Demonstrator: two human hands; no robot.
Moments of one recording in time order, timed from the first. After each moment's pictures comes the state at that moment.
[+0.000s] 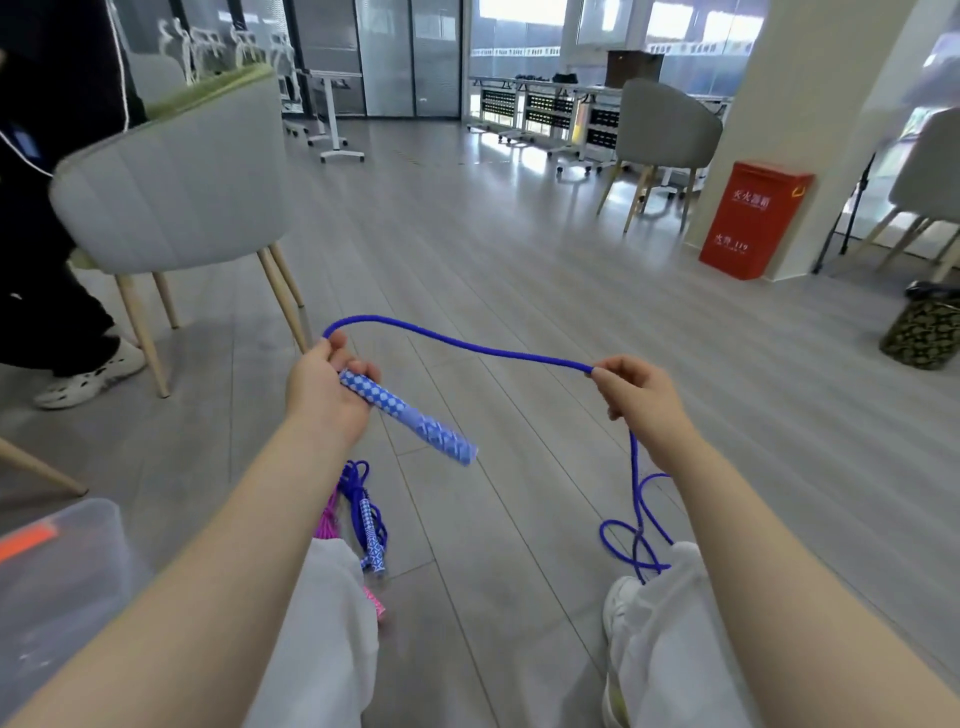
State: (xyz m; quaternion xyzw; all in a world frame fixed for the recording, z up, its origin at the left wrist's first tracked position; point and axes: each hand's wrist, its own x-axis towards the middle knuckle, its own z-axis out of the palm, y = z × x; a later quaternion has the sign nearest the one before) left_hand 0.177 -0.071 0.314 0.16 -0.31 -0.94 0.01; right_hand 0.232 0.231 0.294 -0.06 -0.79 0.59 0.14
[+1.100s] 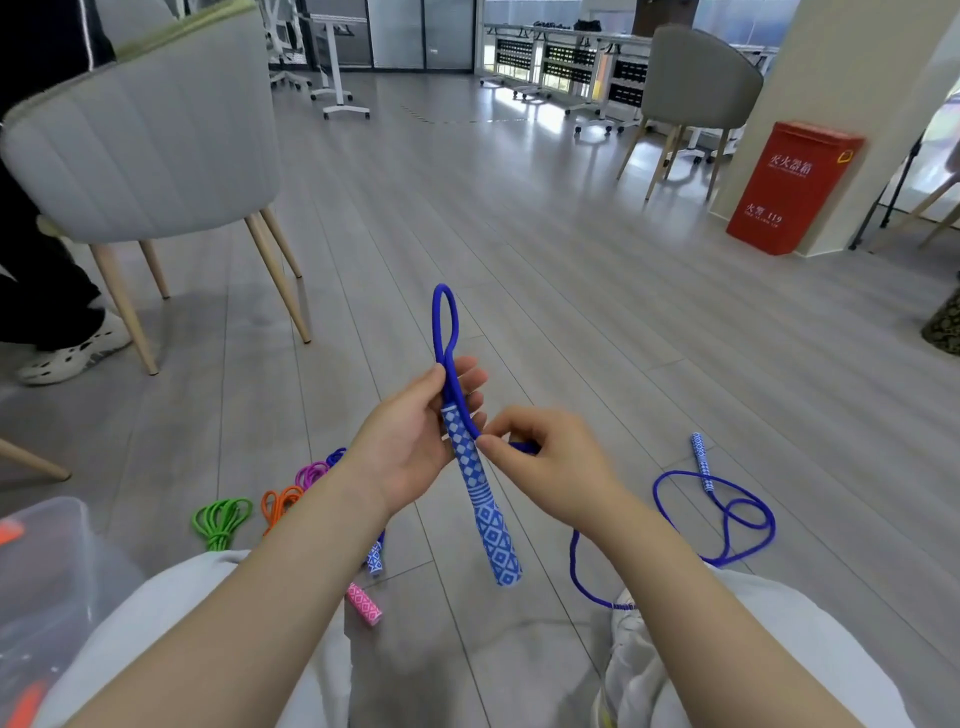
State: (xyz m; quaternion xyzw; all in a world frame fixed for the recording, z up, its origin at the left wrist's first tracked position) left_hand 0.179 -0.006 0.281 0.05 -0.45 -0.87 -0.19; right_hand 0.221 0.148 0.274 0.08 -0.90 0.42 0.06
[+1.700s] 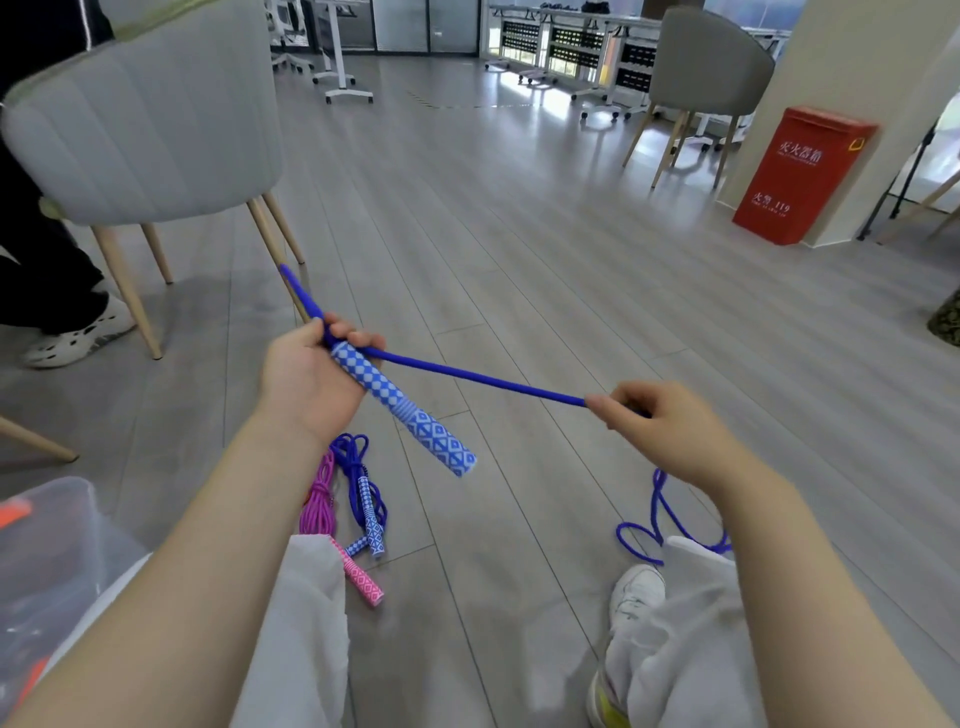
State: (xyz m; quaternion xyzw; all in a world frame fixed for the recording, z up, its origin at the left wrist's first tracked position) left_hand 0.146 -0.071 0.297 0.09 -0.26 -0.96 -0.04; right_hand 0.226 0.234 0.294 -0.04 -0.94 0.34 0.02
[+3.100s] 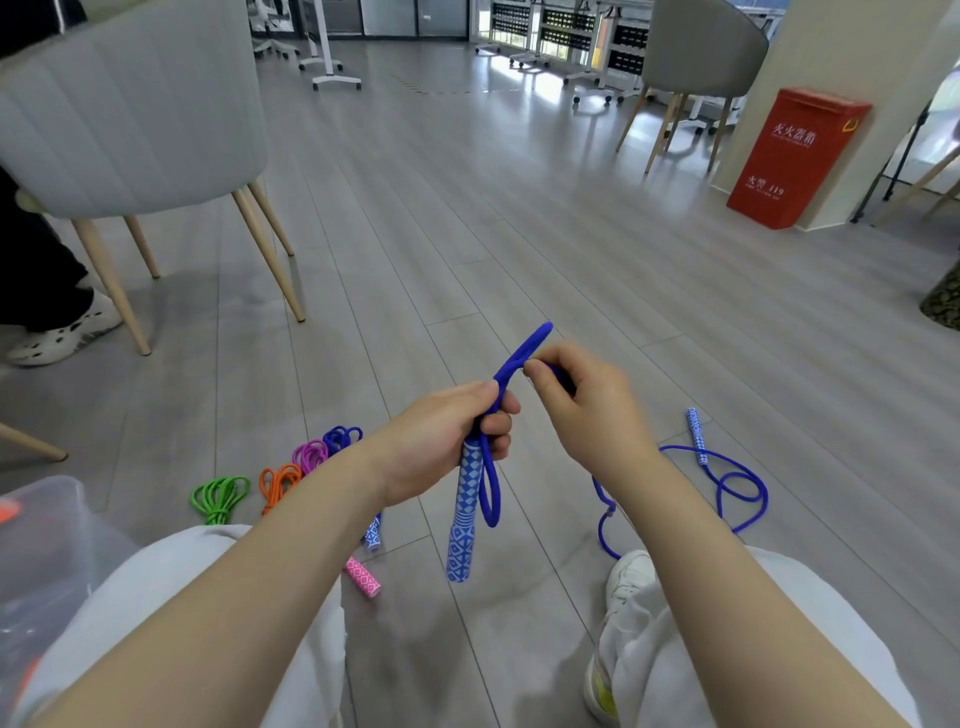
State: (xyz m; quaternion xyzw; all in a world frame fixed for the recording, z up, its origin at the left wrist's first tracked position) left_hand 0.195 0.008 0.272 -0.08 -0.59 -0.74 -0.31; right_hand 0.213 0.176 0.276 0.03 -0.90 0.40 0.18
